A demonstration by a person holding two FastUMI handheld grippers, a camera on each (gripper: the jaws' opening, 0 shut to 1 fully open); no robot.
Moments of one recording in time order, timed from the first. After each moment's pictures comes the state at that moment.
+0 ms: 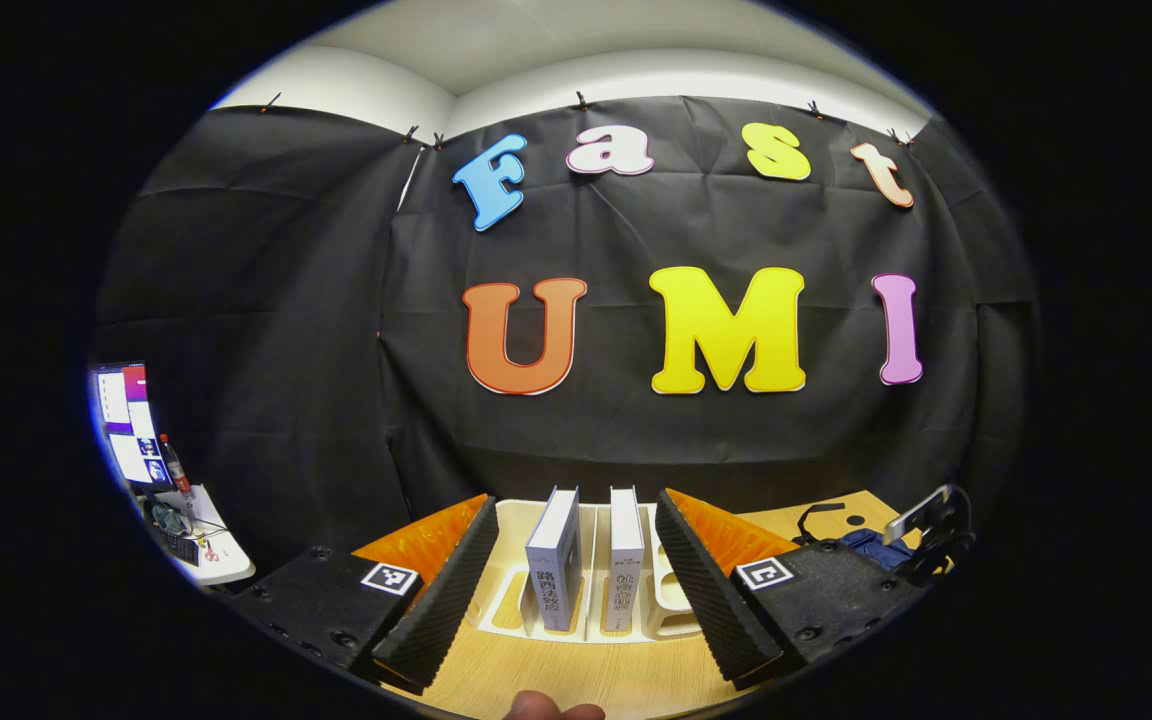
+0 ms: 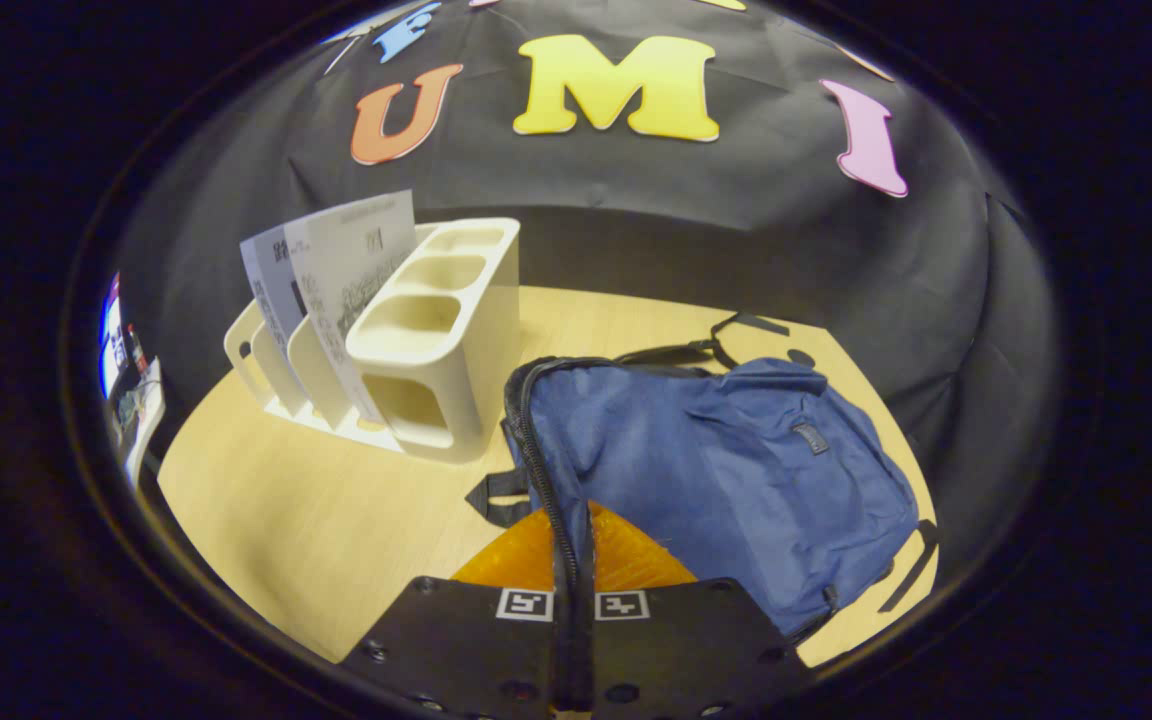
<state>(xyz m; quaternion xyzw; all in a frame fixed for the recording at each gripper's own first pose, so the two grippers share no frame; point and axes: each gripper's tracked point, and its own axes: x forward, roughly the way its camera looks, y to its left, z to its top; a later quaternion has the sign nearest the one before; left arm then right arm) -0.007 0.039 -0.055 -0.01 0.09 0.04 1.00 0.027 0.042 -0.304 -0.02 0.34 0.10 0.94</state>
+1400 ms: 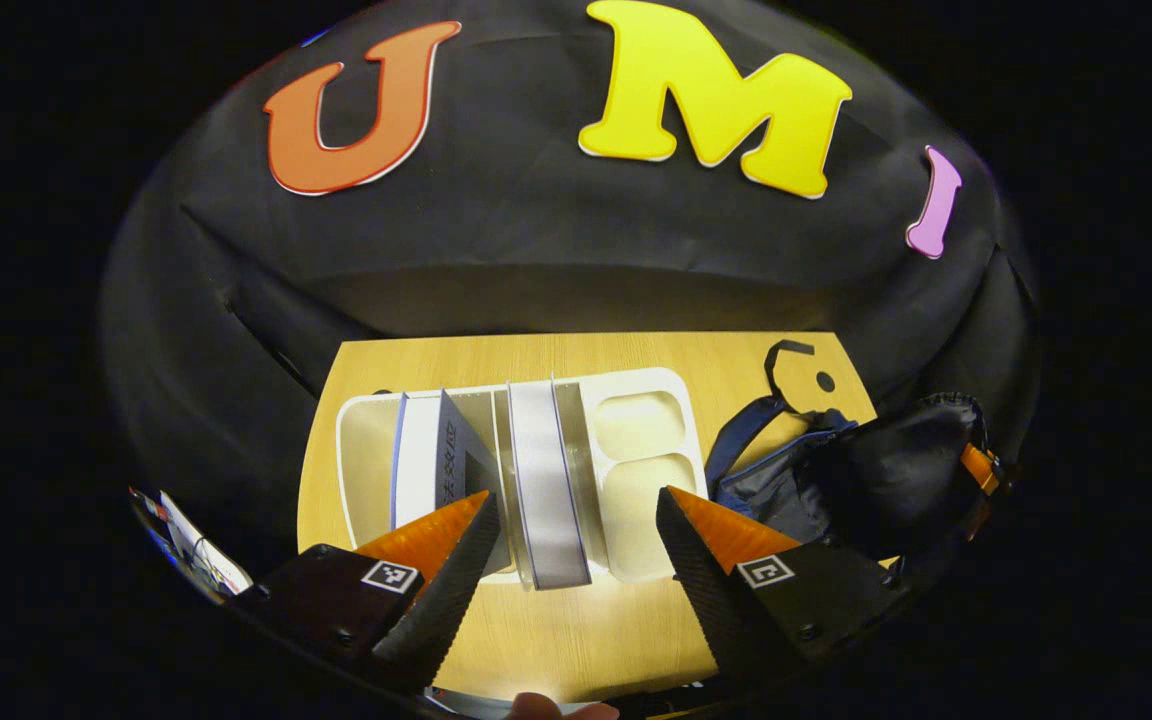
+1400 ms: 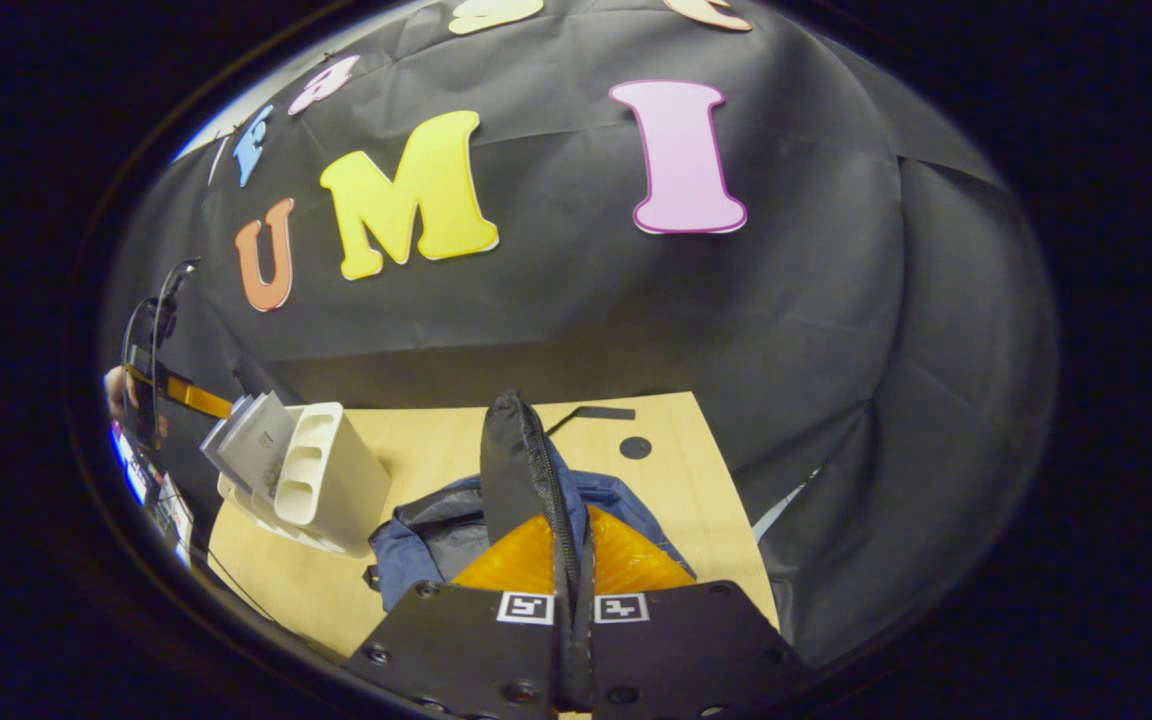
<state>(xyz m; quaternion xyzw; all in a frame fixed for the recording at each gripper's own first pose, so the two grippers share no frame) 0.146 -0.009 -0.173 0.01 0.52 -0.10 0.85 0.112 -0.220 -0.165 0.07 0.31 0.04 0.95</state>
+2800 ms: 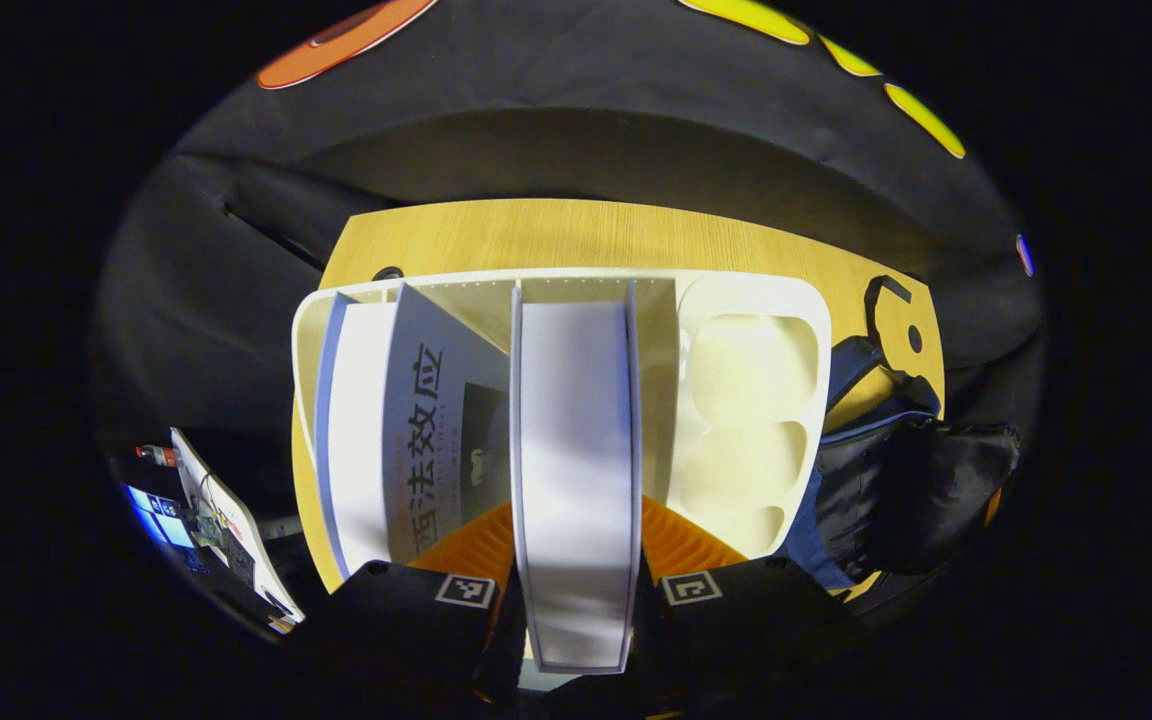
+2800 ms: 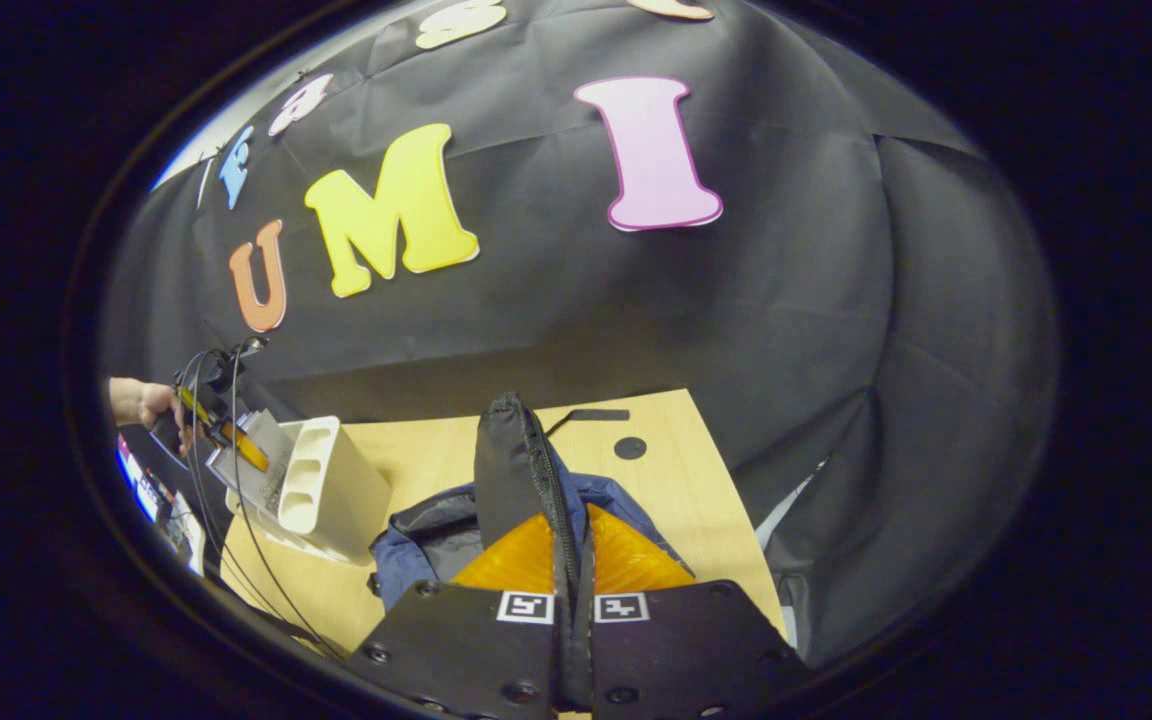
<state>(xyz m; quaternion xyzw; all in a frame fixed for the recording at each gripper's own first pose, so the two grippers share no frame) 0.135 0.012 -0.252 0.00 0.67 -0.02 0.74 0.112 -0.238 -0.173 0.11 0.30 0.03 0.95</state>
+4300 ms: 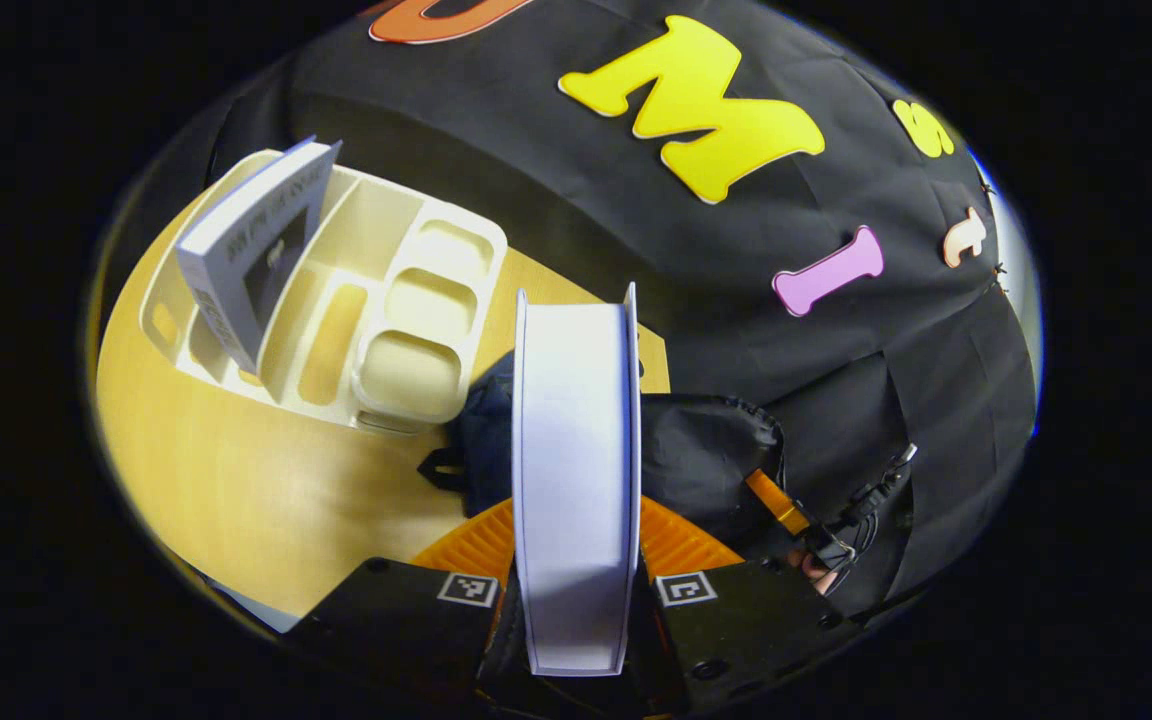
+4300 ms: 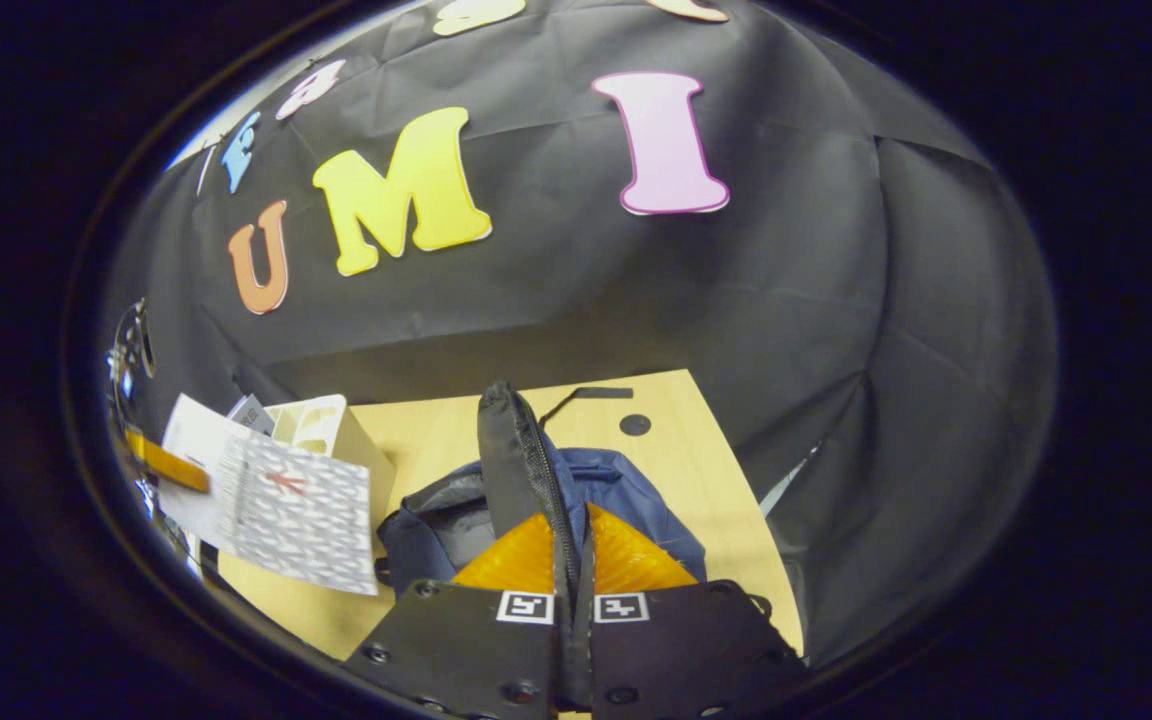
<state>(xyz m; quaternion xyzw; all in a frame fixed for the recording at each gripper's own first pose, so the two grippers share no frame) -0.007 -0.182 -0.158 -0.33 0.52 -0.20 0.76 0.084 -0.211 -0.184 0.10 0.32 0.02 0.94</state>
